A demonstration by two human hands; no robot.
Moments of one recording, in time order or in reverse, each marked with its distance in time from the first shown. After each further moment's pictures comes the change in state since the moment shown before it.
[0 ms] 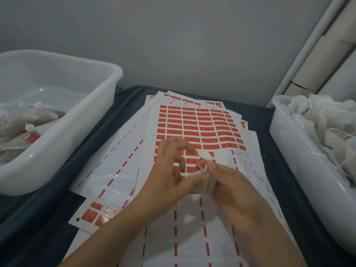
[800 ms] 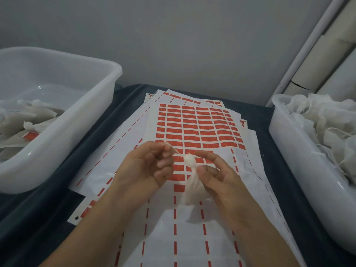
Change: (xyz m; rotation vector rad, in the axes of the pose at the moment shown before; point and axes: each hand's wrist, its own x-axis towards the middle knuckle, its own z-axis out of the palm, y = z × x) left_hand 0.012 0.003 -0.036 -1.222 0.028 -0.720; right_hand 0.004 0.009 0.004 -0.360 0.027 -0.157
